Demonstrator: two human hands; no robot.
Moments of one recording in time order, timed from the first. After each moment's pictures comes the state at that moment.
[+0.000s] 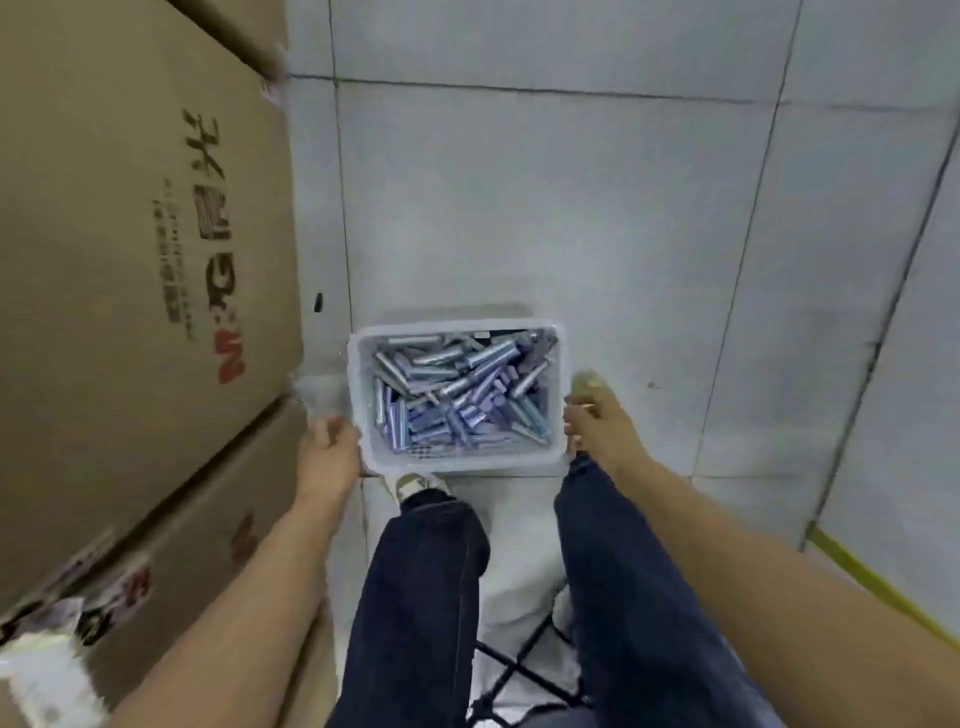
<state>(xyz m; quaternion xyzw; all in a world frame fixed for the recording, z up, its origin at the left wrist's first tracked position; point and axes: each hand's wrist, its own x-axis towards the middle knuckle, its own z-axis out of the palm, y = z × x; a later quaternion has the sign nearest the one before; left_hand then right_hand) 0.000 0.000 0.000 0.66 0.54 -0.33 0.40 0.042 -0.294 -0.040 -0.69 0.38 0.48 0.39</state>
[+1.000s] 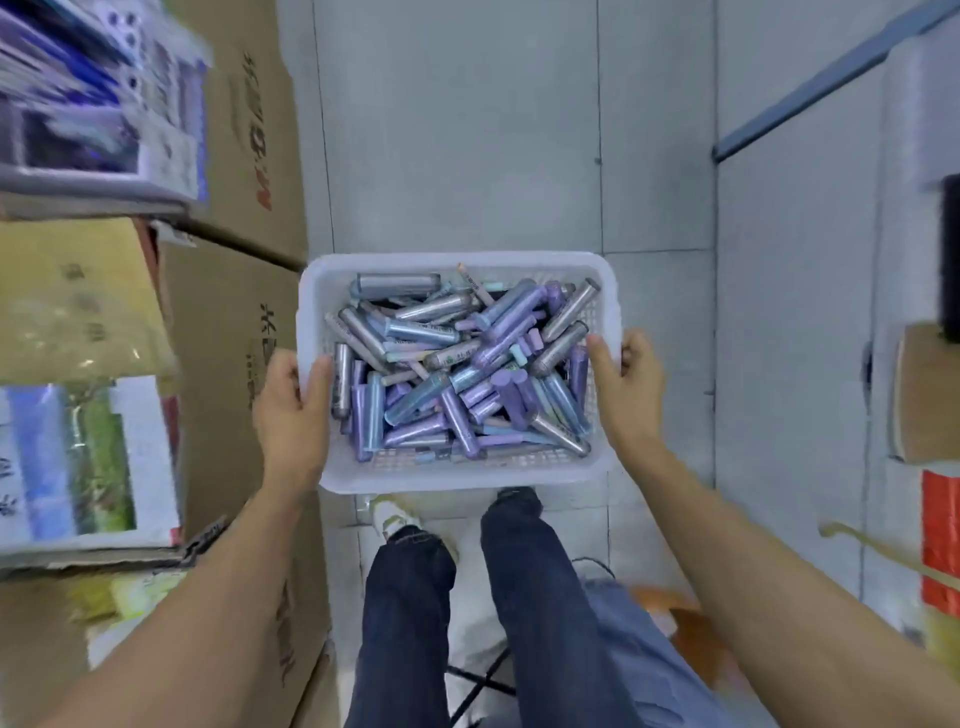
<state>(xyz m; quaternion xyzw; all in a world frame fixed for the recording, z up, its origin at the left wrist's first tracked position) 0.151 -0.050 0.259 0.83 0.33 -0.09 0.44 0.188 -0.349 0.251 -0.81 0.29 0.11 0.49</state>
